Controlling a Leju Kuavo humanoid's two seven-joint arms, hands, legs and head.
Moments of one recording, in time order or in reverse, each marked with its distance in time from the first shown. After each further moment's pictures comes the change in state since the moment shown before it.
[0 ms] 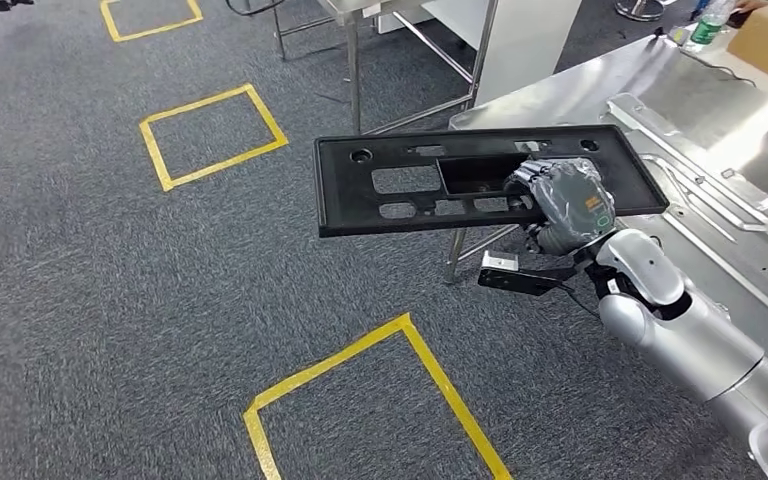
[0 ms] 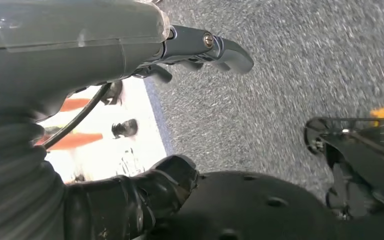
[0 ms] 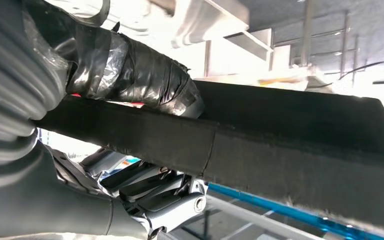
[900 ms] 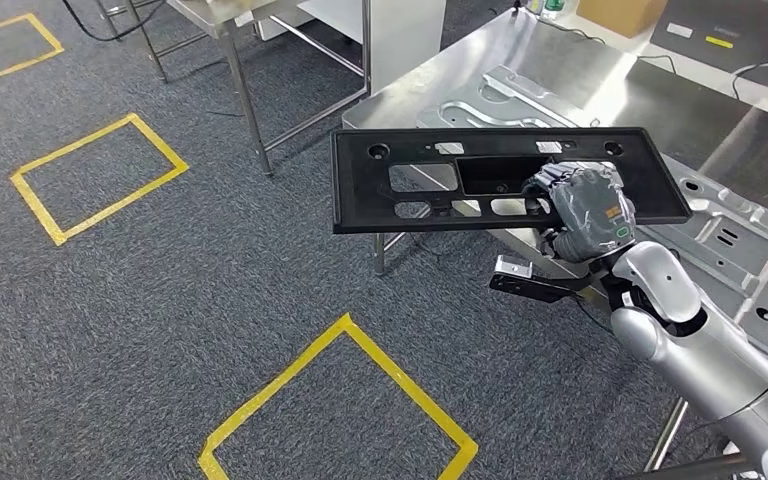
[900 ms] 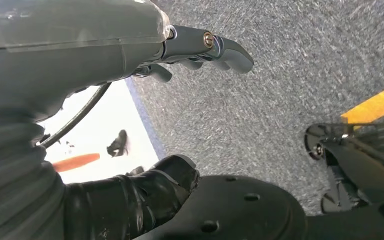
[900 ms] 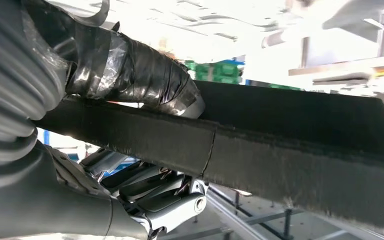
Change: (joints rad) left arm -0.003 0.001 0.000 0.000 0.011 -0.006 0.008; right arm 0.102 0.006 -0.118 -0.046 0.061 -0.036 0.018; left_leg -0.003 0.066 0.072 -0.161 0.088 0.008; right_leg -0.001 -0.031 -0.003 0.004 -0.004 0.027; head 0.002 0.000
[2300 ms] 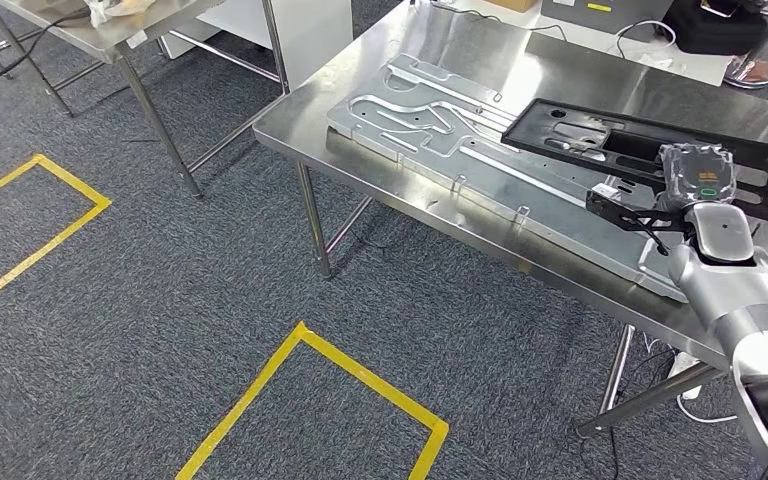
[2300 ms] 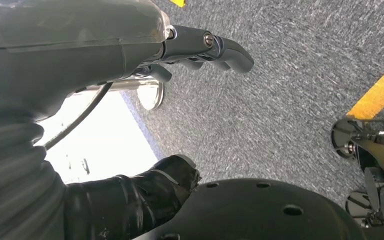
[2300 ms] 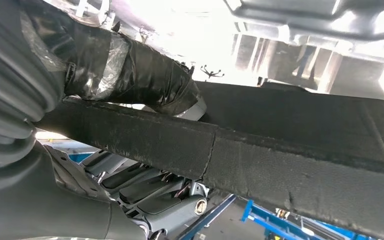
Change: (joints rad) left arm -0.004 -0.004 -0.040 0.000 -0.054 -0.011 0.028; right arm -0.409 0.063 -0.059 1.002 0.227 -0.081 0.060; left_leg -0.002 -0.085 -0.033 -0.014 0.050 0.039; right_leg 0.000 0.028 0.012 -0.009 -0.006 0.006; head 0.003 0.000
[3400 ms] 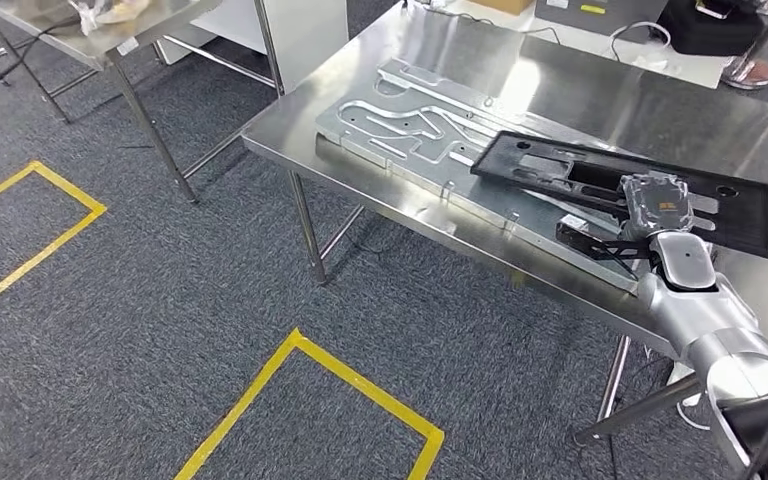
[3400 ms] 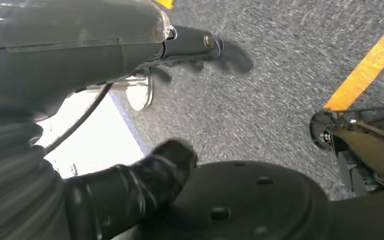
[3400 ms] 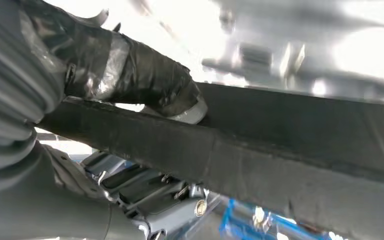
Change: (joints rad) left arm 0.001 0.003 -0.003 0.000 0.001 0.005 -0.015; right arm 0.095 0.069 0.008 -0.025 0.002 -0.038 -0.015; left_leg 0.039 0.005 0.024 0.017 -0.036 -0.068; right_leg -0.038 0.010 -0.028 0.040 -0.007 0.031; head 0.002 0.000
